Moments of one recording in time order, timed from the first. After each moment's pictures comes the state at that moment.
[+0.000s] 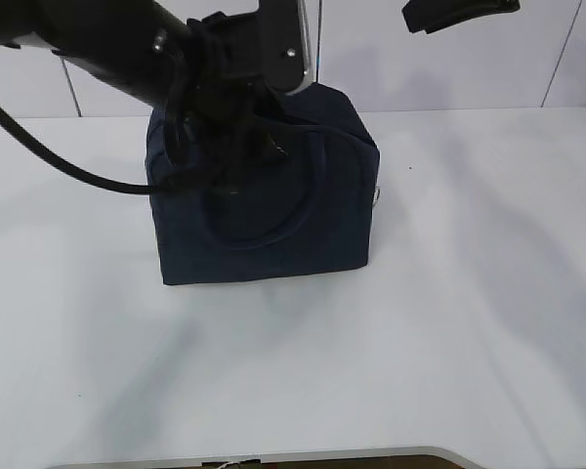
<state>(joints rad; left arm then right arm) -0.67 1.77 -1.37 -0.14 0.41 1.07 0.04 1.85 -1.87 0.78 1.22 -0.81</state>
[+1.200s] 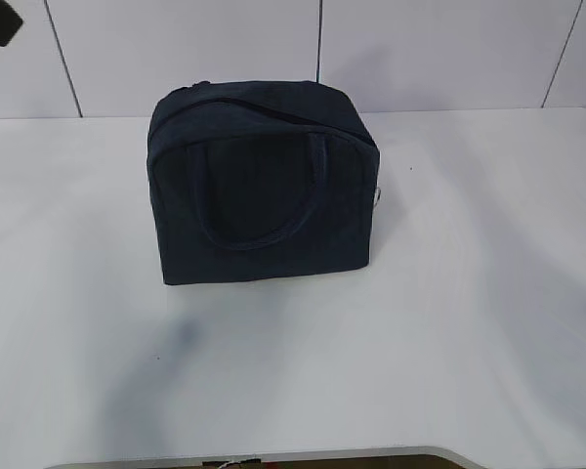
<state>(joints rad) -0.34 1.28 -1.37 -0.13 0.92 0.53 0.04 1.53 -1.78 0.53 1.25 -0.76</state>
